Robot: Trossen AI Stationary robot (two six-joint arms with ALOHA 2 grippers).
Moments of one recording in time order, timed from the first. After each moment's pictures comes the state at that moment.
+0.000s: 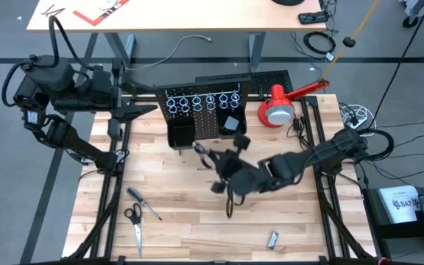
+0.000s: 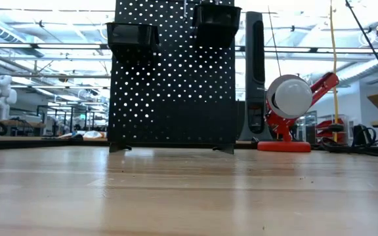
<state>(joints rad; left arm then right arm) -0.09 1.37 2.33 -1.08 -0.17 0.12 0.38 1.75 1.74 -0.49 0.93 0.09</state>
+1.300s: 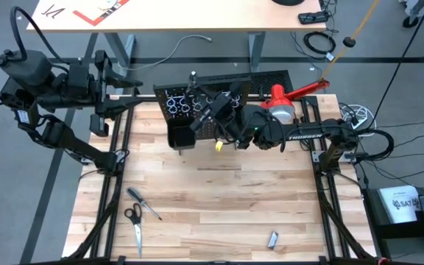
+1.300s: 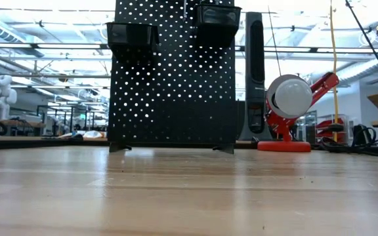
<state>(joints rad) -0.09 1.31 2.33 -1.04 -0.15 0.16 0.05 1.79 1.75 0.41 0.81 -0.44</state>
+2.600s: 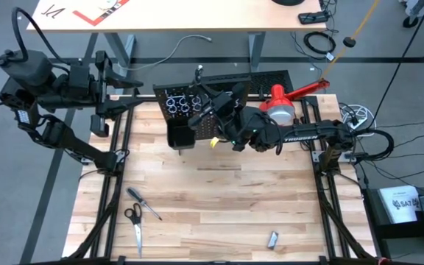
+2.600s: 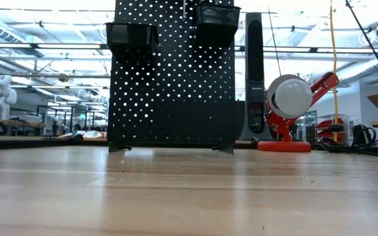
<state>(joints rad) -0.09 1.31 2.33 -1.05 -0.15 0.17 0.05 1.83 1.76 0.49 0.91 -0.33</state>
